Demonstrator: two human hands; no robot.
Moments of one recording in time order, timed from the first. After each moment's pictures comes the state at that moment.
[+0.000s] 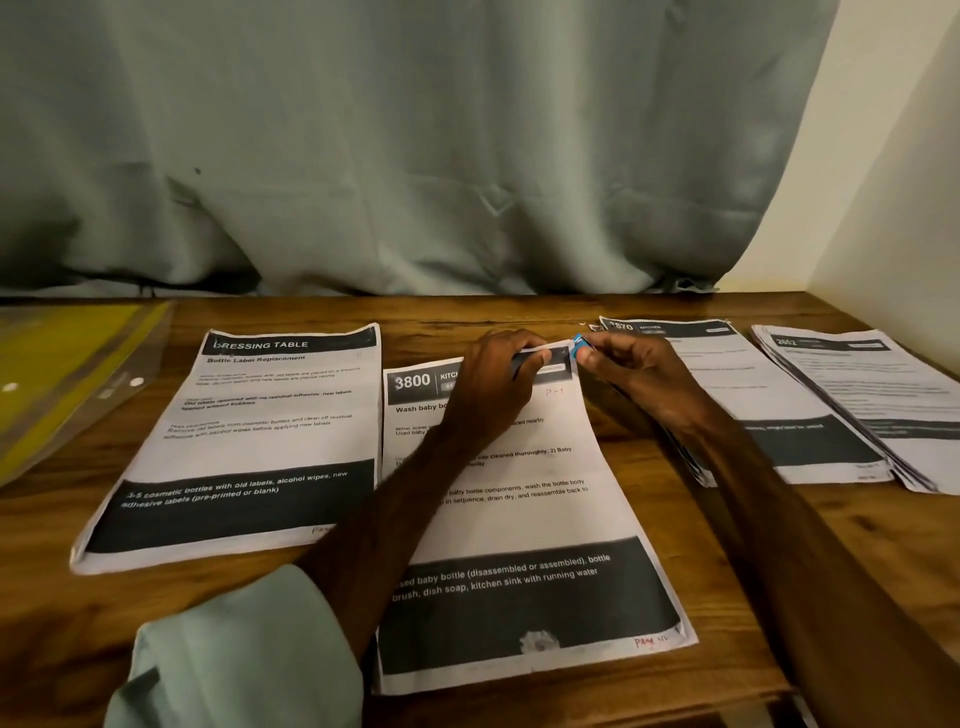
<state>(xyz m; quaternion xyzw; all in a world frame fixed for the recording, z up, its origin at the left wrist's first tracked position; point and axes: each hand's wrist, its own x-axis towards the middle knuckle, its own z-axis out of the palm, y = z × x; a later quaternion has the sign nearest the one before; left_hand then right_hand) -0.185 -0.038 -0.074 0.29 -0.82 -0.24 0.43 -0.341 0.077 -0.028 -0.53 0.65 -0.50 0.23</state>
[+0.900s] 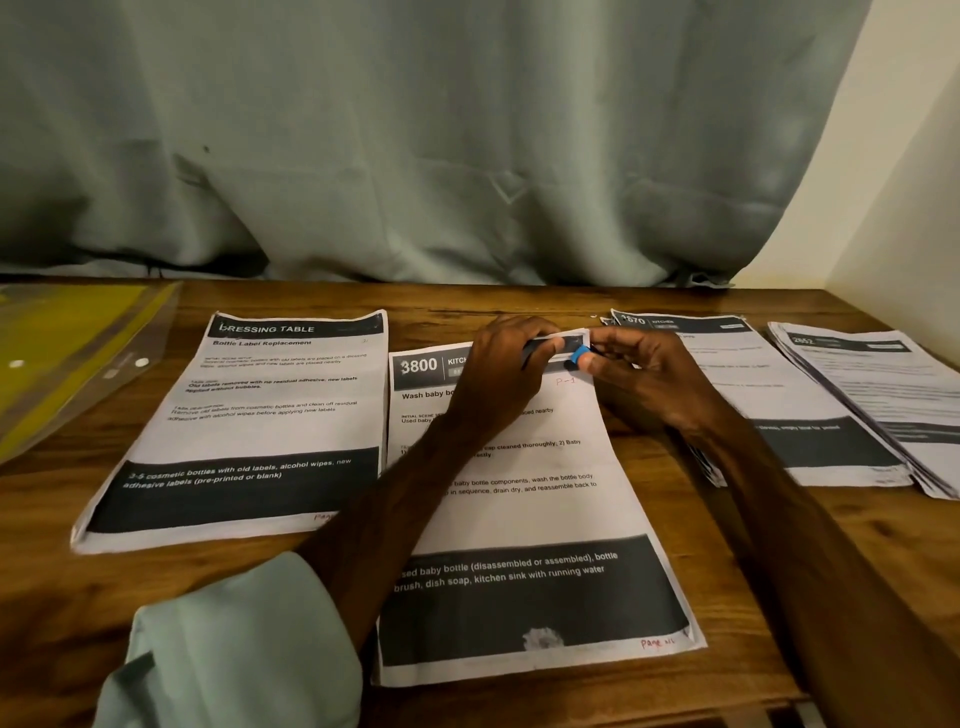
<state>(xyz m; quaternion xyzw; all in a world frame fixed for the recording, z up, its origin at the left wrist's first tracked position) -0.185 -0.038 -0.072 0.25 -0.83 -0.18 0.47 -0.335 0.079 -0.030 -0.59 0.62 -0.48 0.22</state>
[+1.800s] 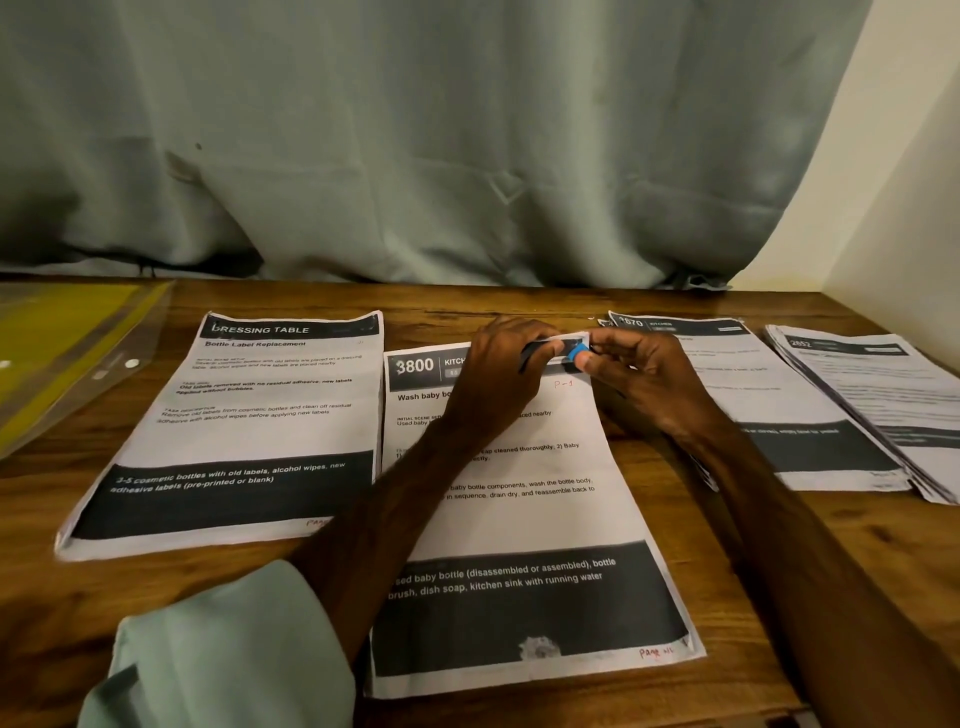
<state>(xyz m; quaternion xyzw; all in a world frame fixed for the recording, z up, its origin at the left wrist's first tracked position) -0.186 -0.038 -0.072 0.24 -0.83 -0.15 0.48 -0.333 0.074 -0.033 -0.59 0.61 -0.50 0.18</state>
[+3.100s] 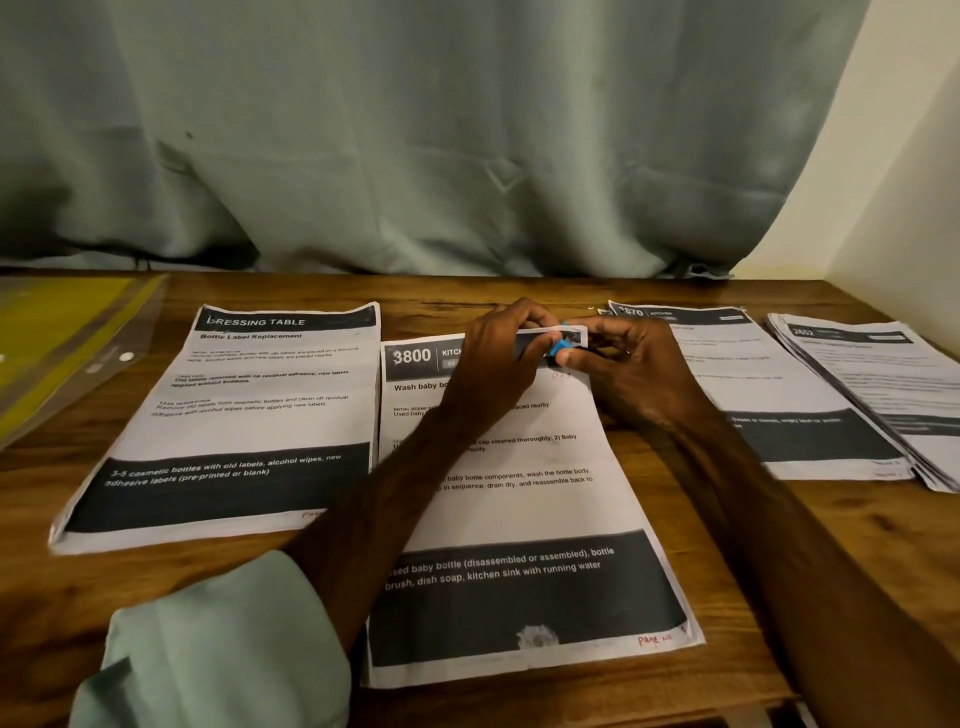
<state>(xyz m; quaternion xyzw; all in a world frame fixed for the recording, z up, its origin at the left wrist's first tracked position) -0.182 -0.037 -0.070 0.23 -0.81 -0.21 0.50 -0.327 0.069 -0.038 -0.59 0.59 -0.52 0.19</state>
